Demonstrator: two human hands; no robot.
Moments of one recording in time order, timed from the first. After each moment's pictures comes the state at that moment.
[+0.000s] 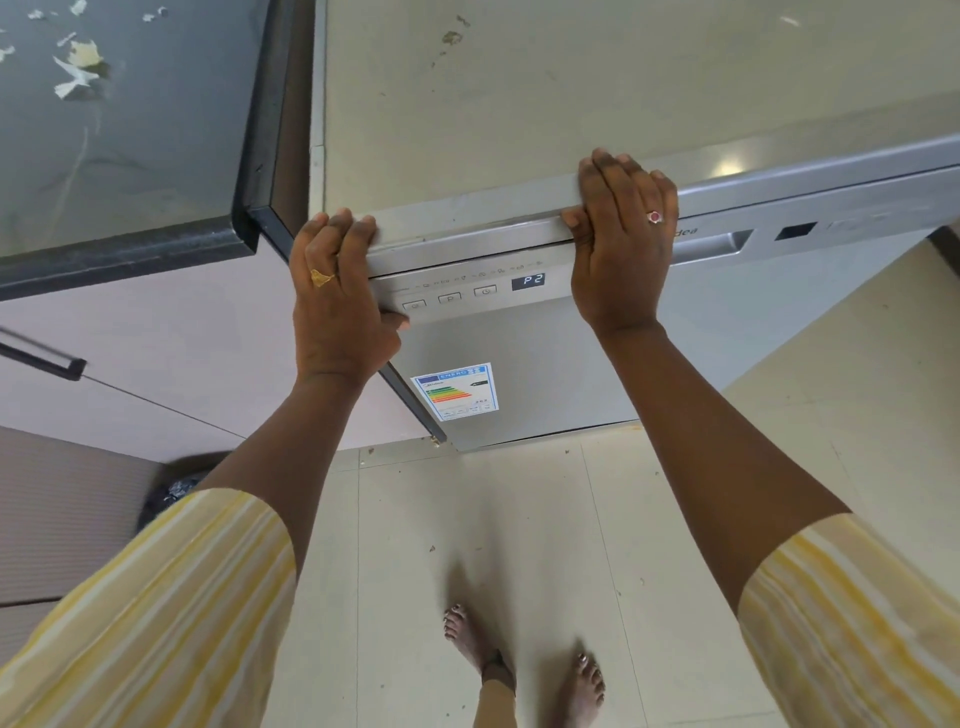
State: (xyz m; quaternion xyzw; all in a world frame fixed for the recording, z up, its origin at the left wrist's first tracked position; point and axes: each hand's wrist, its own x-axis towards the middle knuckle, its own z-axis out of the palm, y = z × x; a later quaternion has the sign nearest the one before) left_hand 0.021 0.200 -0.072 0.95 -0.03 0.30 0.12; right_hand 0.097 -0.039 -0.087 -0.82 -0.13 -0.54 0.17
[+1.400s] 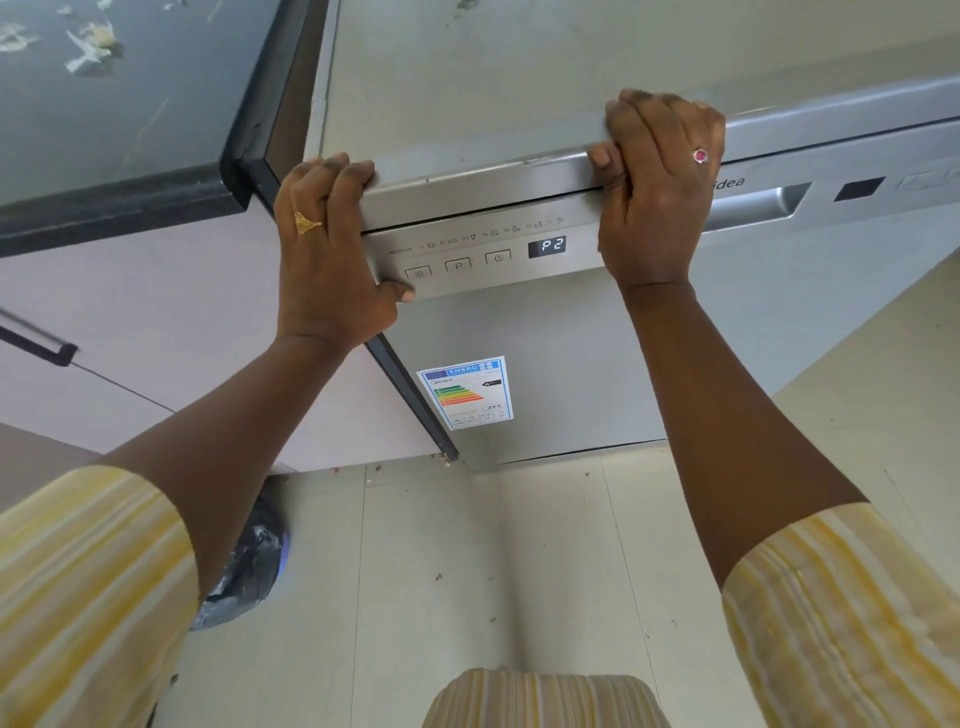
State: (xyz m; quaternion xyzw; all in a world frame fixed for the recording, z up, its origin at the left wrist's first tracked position) left_hand 0.027 0.209 -0.075 0.93 -0.09 0.34 0.10; right_hand 0.113 -0.037 -0.098 -0.73 -0.17 -0.61 0.25
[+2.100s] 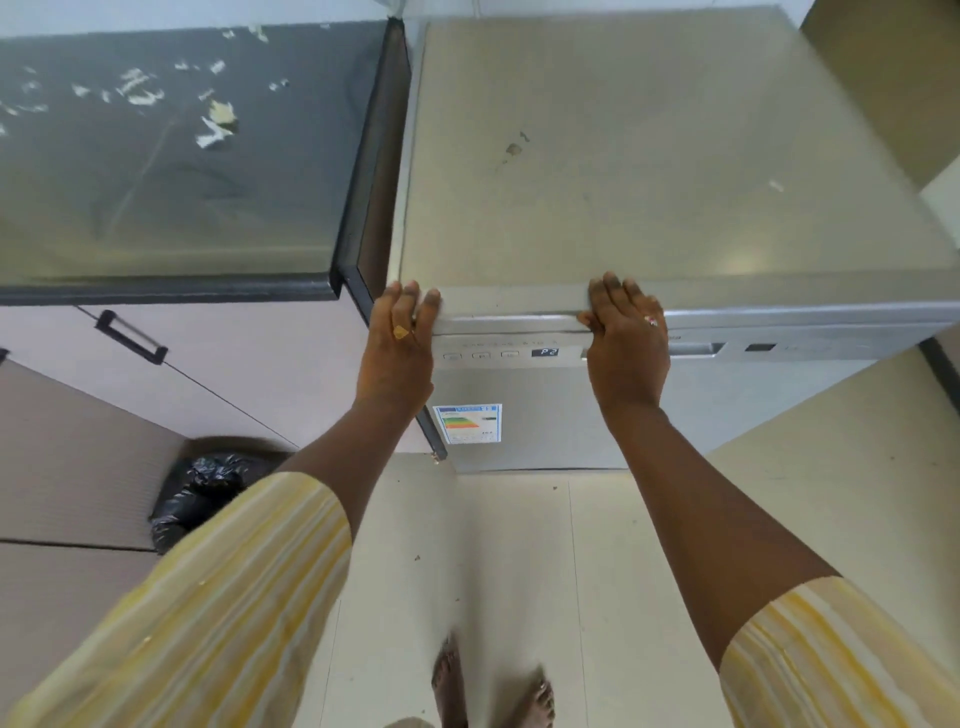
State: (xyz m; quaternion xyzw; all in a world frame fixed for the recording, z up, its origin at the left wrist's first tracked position) left_hand 0.010 0.193 -0.048 0.98 -0.03 0.20 0.01; right_hand 0.065 -0.041 -0.038 -0.94 -0.10 -0.25 0.22
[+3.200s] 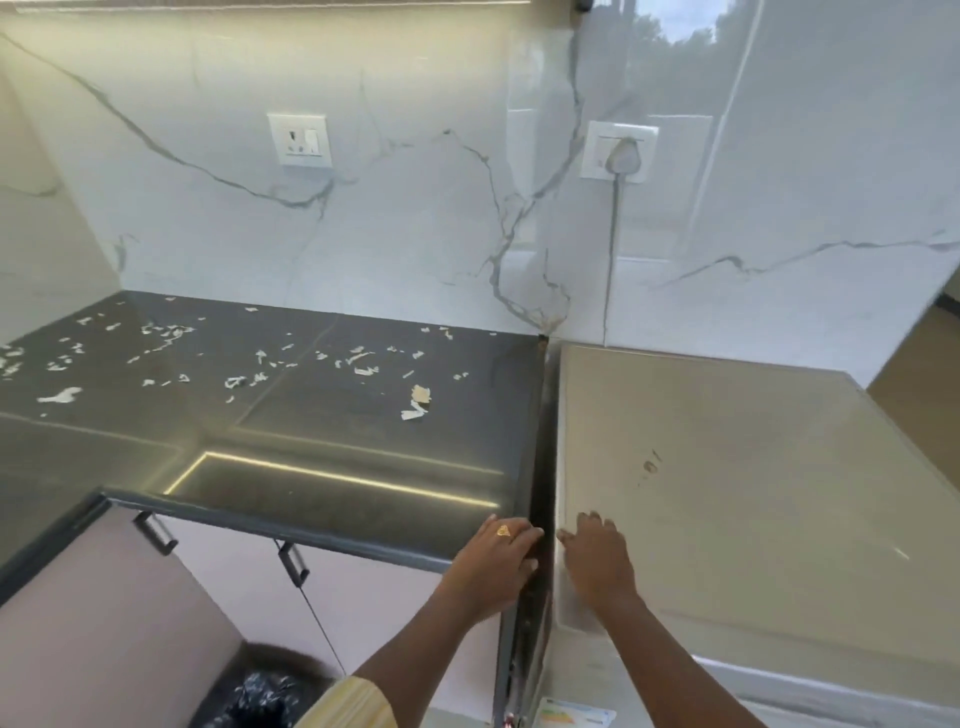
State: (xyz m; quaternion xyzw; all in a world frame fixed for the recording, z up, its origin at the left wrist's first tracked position) left_hand 0.049 0.301 0.049 0.98 -0.07 0.04 0.16; right_hand 0.111 0.161 0.063 -0.98 -0.10 0.04 0.17
